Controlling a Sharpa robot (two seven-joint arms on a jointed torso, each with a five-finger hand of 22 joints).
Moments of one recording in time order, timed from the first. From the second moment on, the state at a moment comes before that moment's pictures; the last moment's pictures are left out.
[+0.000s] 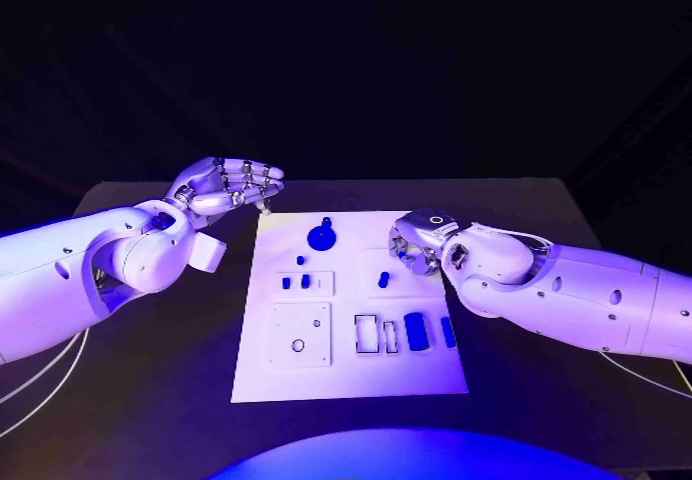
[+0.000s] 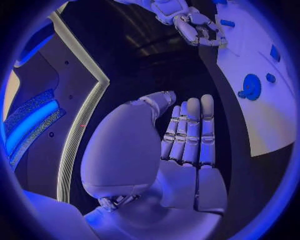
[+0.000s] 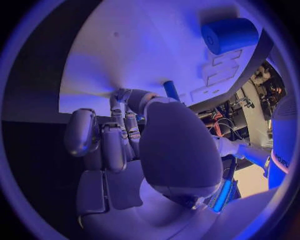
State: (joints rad) left arm 1.17 -0.95 0.01 1.50 -0.24 -0.14 0.32; left_hand 1.48 -0.24 0.53 0.12 0.27 0.86 0.21 0.21 0.35 0.91 0.14 0.42 0.26 0.92 0.07 1.11 0.50 0.17 0.83 0.16 0.90 0.75; right arm 1.13 -0.73 -0.11 1.48 -1.78 -0.29 -0.31; right_hand 1.48 -0.23 0.67 0.03 0.20 1.09 0.11 0.32 0.36 1.22 0.12 0.14 0.12 1.47 -0.03 1.39 1.29 0.11 1.40 0.07 1.14 1.31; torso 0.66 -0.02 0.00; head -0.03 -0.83
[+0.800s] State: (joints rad) left arm 1.17 -0.95 0.01 1.50 -0.28 -0.14 0.32; left_hand 1.48 -0.24 0.53 0.12 0.27 0.85 0.21 0.21 0.35 0.91 0.15 0.42 0.26 0.91 0.07 1.10 0.50 0.17 0.83 0.16 0.90 0.74; right arm 1.12 -0.78 -0.10 1.55 -1.78 -0.41 -0.31; right_hand 1.46 -0.23 0.67 0.02 0.20 1.09 0.12 0.32 0.36 1.23 0.12 0.13 0.12 1.47 -0.03 1.39 1.29 0.09 1.40 0.07 1.15 1.31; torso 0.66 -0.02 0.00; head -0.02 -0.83
